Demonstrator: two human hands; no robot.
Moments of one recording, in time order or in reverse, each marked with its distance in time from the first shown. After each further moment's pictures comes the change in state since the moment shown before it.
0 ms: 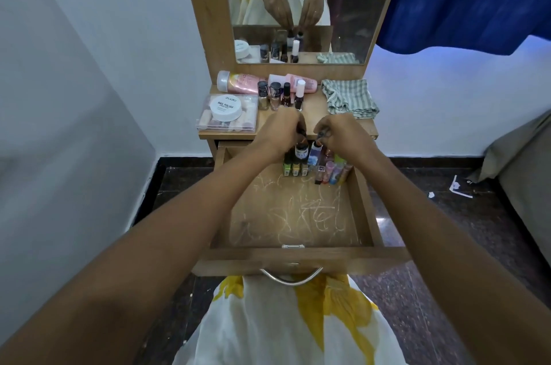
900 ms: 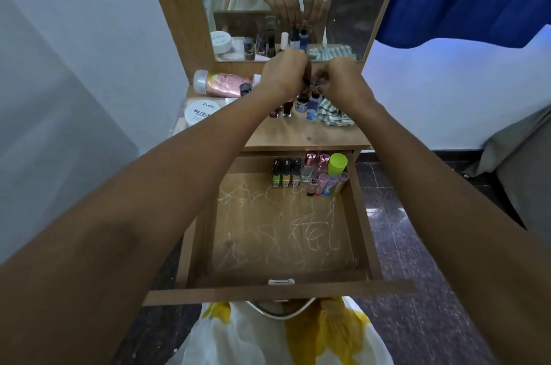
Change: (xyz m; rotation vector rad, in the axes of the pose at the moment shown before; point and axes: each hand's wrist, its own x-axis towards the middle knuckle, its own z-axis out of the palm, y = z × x) left_hand 0.113 0.015 -0.029 0.191 0.088 0.056; right_hand 0.098 0.009 -0.040 0.004 0.156 0.033
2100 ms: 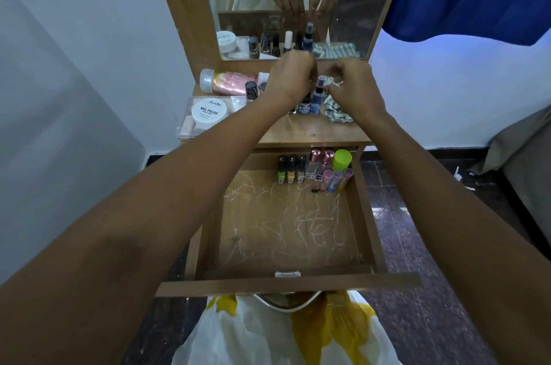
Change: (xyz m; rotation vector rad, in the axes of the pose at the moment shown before) left_hand -0.011 0.004 0.006 -0.065 0.078 0.011; right_hand -0.022 0.010 0.003 0.073 0.194 -0.036
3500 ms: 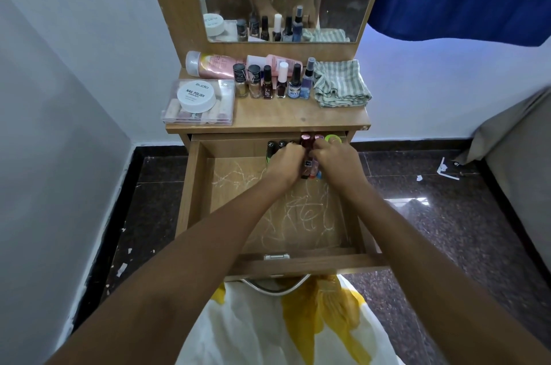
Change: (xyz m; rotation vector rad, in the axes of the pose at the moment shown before) left_hand -0.108 -0.001 0.114 -0.099 -0.364 -0.171; right_hand -0.118 0.039 0.049 -0.597 -0.413 -0.228
